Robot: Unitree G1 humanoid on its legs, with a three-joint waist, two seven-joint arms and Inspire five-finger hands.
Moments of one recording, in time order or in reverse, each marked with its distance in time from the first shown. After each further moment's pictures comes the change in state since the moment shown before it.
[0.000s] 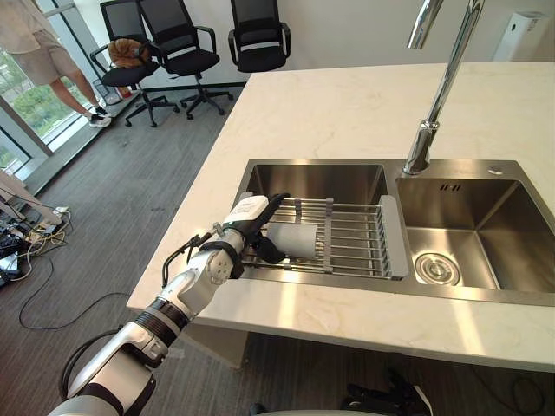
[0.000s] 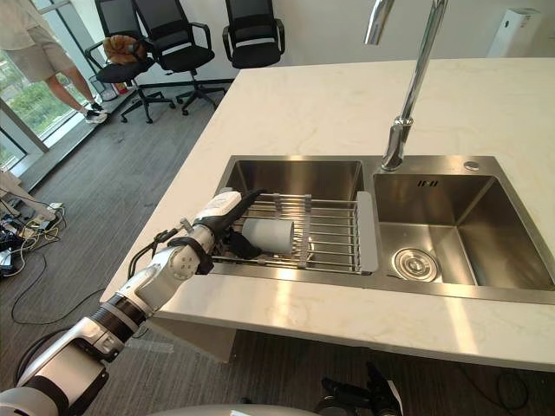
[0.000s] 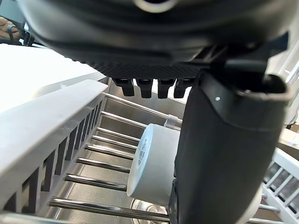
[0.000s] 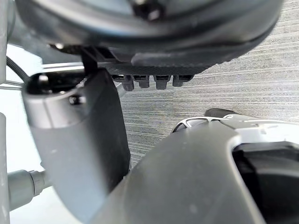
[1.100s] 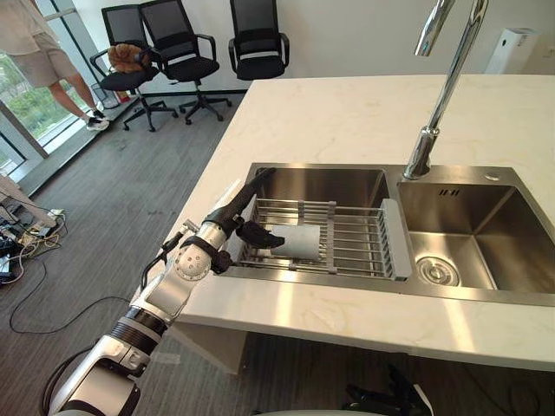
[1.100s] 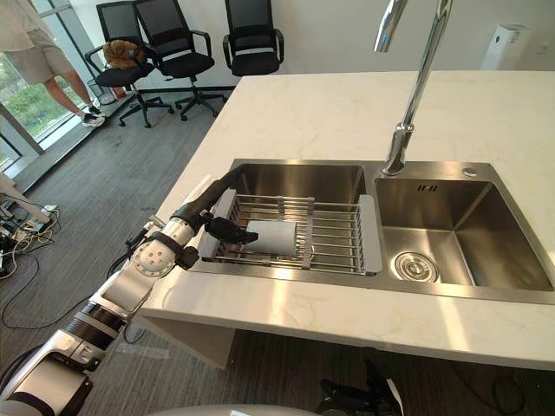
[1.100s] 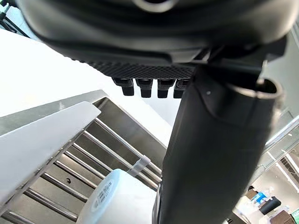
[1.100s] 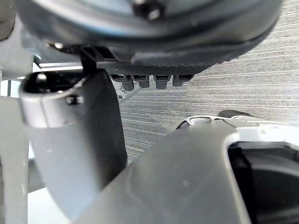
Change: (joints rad) left arm 0.090 0.068 0.164 -0.110 -0.379 -0.102 -0.008; right arm 0.043 0.010 -0.021 -0.013 -0.047 -0.076 0.024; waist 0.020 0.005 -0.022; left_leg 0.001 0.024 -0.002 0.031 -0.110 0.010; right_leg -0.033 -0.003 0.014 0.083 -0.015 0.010
